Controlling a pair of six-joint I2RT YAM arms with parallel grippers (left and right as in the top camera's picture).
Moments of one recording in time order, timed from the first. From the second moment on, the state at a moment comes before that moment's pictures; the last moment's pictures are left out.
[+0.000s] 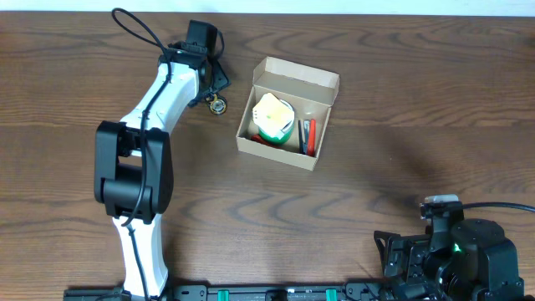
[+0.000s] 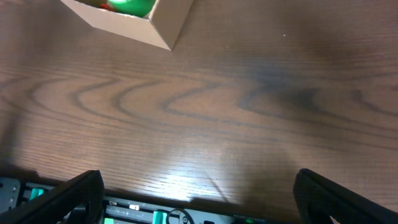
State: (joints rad) left arm -0.21 2.17 1.69 -0.62 -0.01 -0.68; right arm 0.30 0.54 1.09 -1.46 -0.03 0.29
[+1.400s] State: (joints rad) left arm -0.22 2.25 1.69 -0.60 0.02 -0.74; right arm 0.30 0.54 1.09 -1.46 -0.03 0.29
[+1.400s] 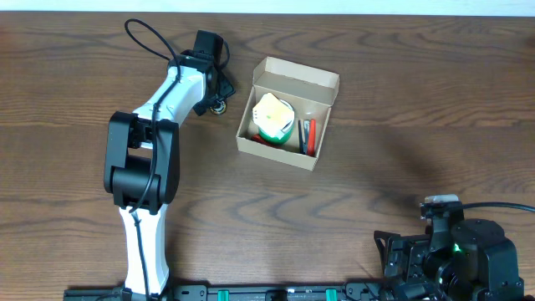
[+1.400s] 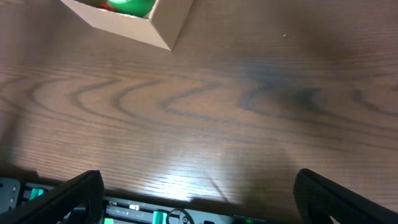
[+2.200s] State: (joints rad) left arm -0.22 2.25 1.69 -0.62 0.02 -0.74; right arm 0.30 0.54 1.09 -1.46 -0.03 0.29
